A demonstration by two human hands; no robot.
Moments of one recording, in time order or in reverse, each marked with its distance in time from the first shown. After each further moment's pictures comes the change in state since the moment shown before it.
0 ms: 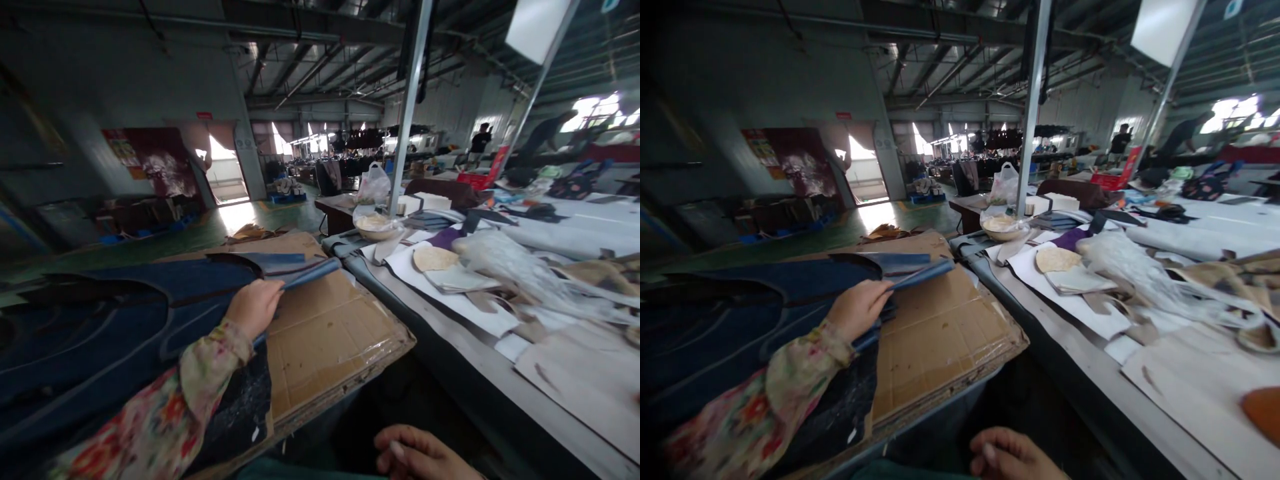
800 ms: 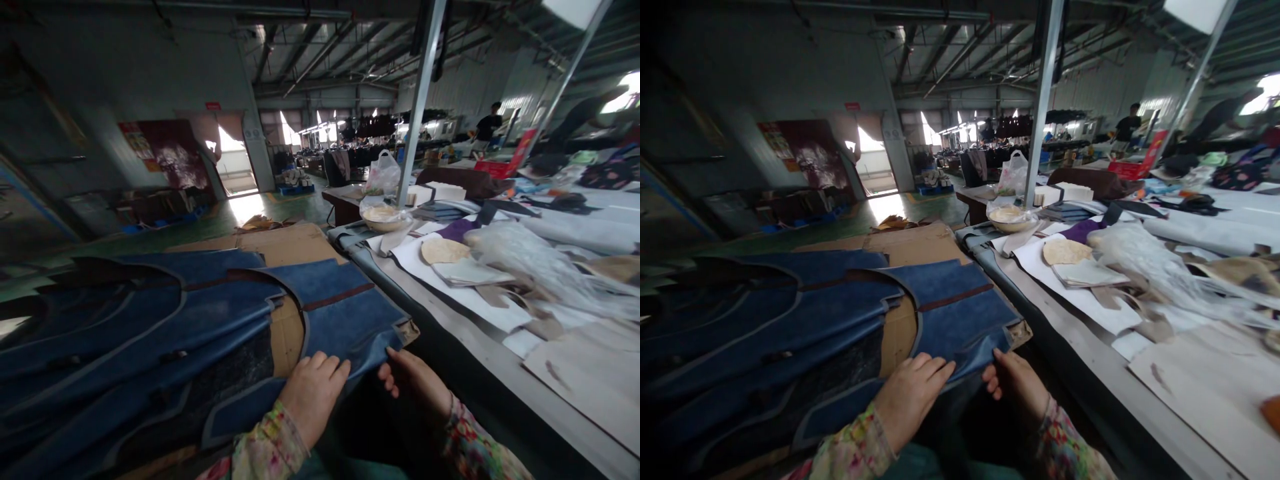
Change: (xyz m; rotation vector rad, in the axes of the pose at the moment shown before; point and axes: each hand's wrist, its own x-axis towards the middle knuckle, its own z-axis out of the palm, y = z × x) left_hand -0.101 0.119 0.035 -0.130 -0.308 0.346; right_hand 0.047 -0.051 -0.013 0.109 0.326 -0.137
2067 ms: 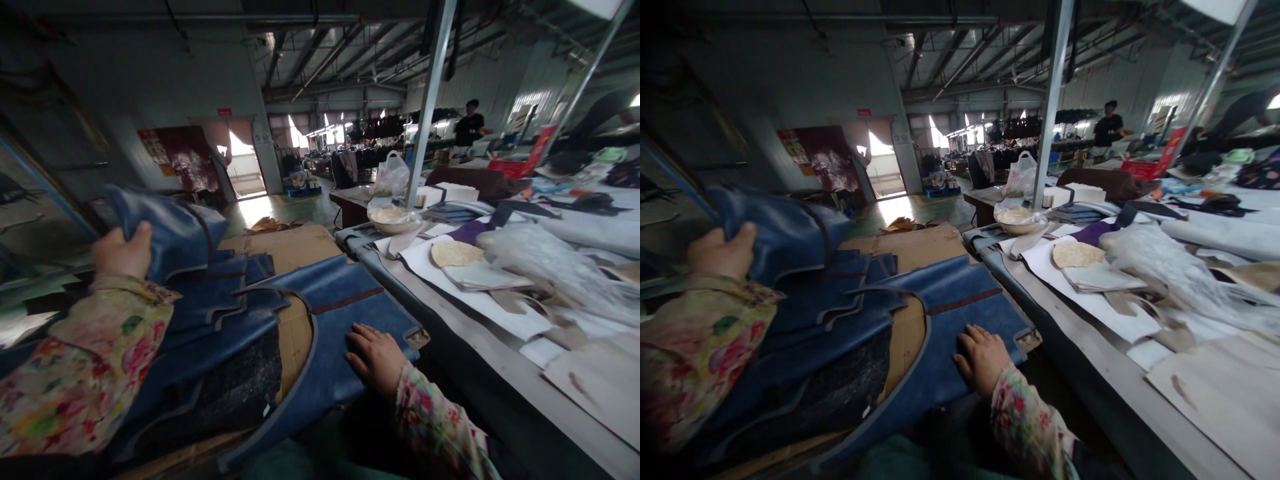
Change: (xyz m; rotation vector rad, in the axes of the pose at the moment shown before) left_hand -0.057 -0.252 -0.174 0.198 0.667 -1.284; right_hand 0.024 -0.021 0.053 -1.682 -0.075 -0.607
